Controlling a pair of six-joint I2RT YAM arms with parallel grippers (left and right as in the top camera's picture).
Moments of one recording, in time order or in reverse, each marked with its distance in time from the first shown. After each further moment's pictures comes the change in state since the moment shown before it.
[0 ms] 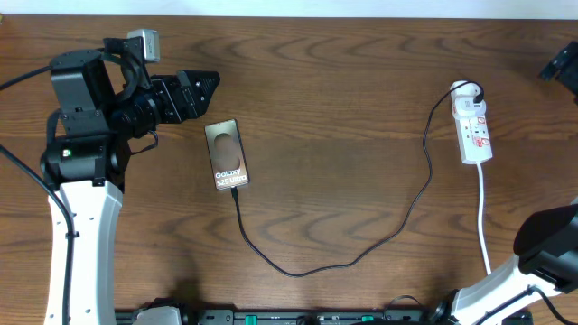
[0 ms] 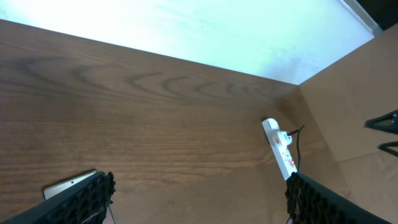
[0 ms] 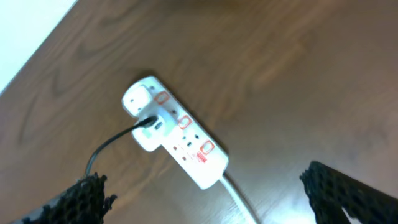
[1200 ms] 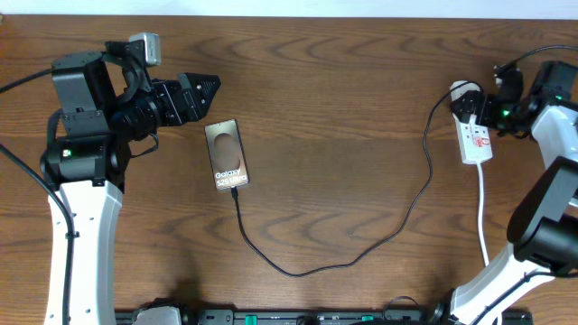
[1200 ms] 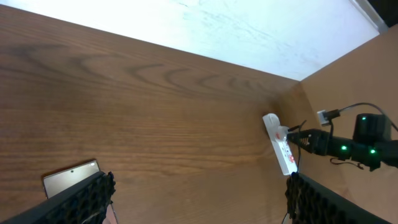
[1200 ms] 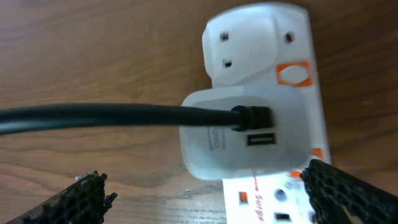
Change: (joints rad) left arm 0.000 0.000 0.000 -0.038 -0.004 0.000; right arm 0.100 0.077 -0.638 0.680 -0.349 -0.375
